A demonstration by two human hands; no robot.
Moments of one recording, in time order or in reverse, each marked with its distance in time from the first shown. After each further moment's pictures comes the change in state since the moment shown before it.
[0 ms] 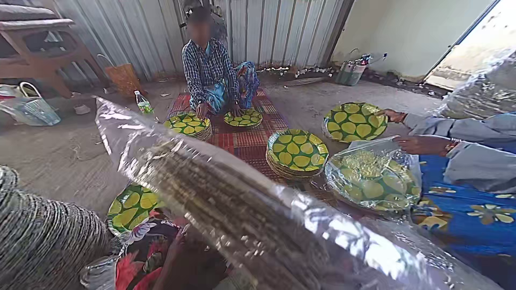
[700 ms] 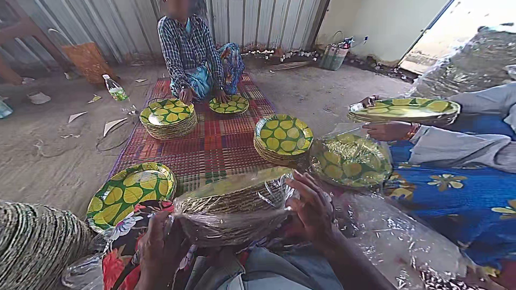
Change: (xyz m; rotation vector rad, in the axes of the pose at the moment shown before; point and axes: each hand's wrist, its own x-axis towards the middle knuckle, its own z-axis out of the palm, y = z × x) left_hand -0.027 0.017 -0.012 1.131 -0.057 1.244; right_hand 0.007 -0.017 -0.065 -0.679 1.052 -1.085
